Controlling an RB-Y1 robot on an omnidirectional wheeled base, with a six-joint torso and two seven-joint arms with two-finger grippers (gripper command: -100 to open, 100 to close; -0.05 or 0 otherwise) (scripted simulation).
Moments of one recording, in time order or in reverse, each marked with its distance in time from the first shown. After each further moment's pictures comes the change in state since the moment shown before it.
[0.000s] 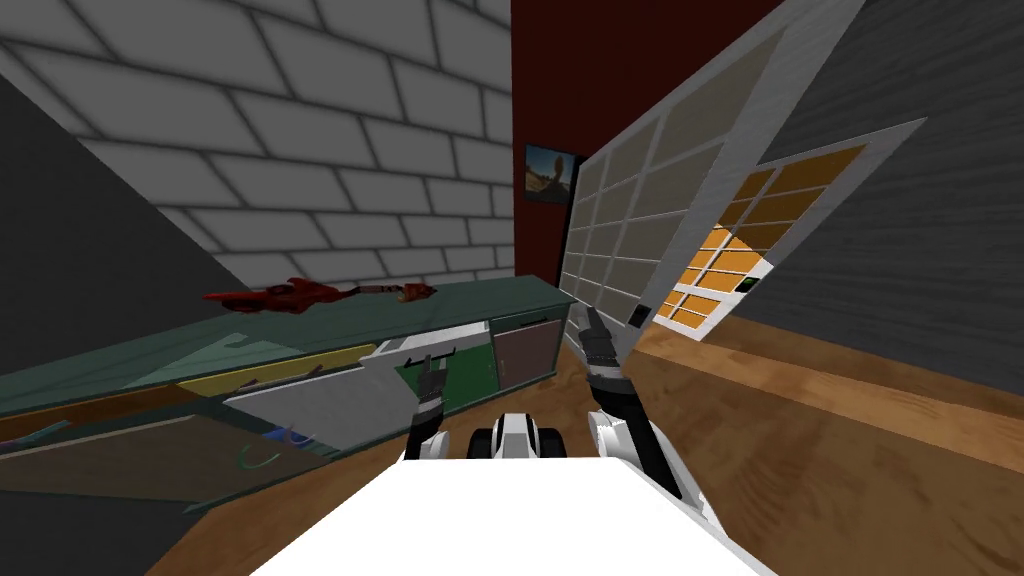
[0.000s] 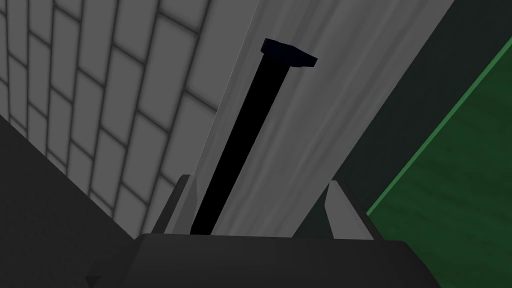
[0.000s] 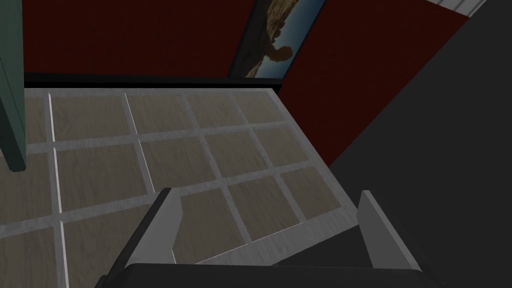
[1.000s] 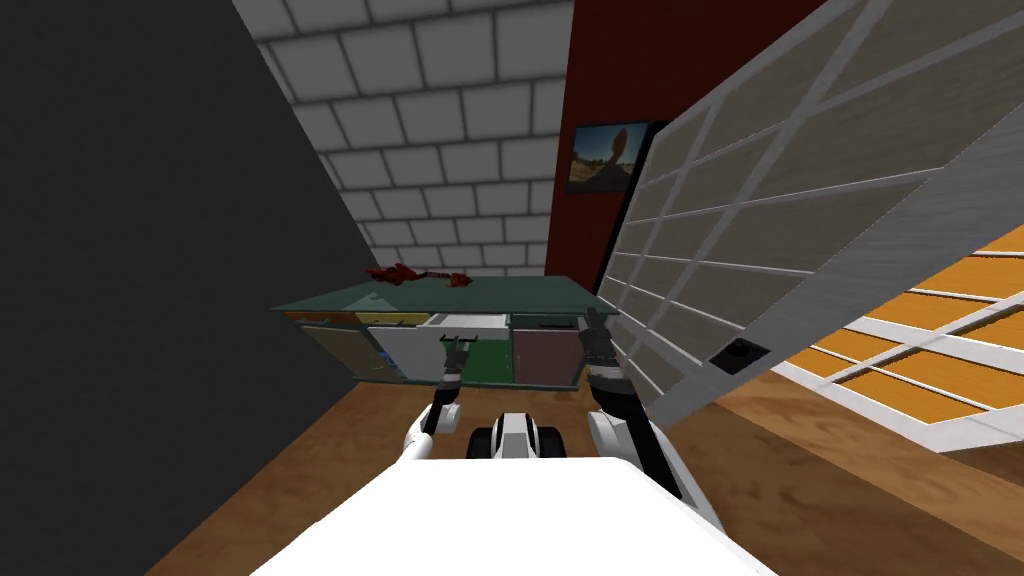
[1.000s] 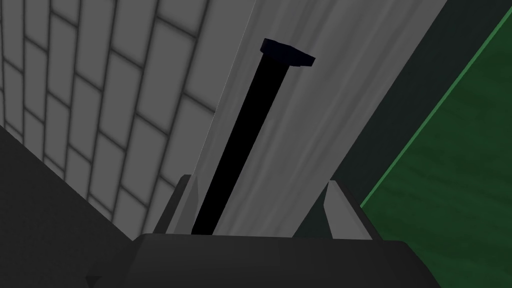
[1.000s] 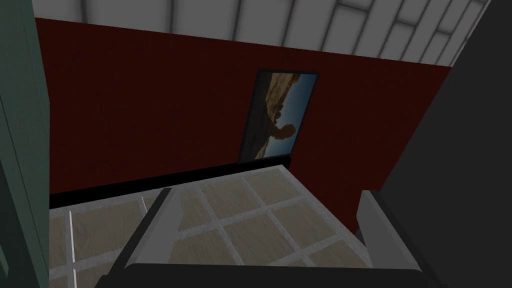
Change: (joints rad) left arm -0.262 0.100 -0.153 0.227 -0.067 0.019 0.143; right arm 0.000 0.000 0.000 0.000 0.000 0.000 0.000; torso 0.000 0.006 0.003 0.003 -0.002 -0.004
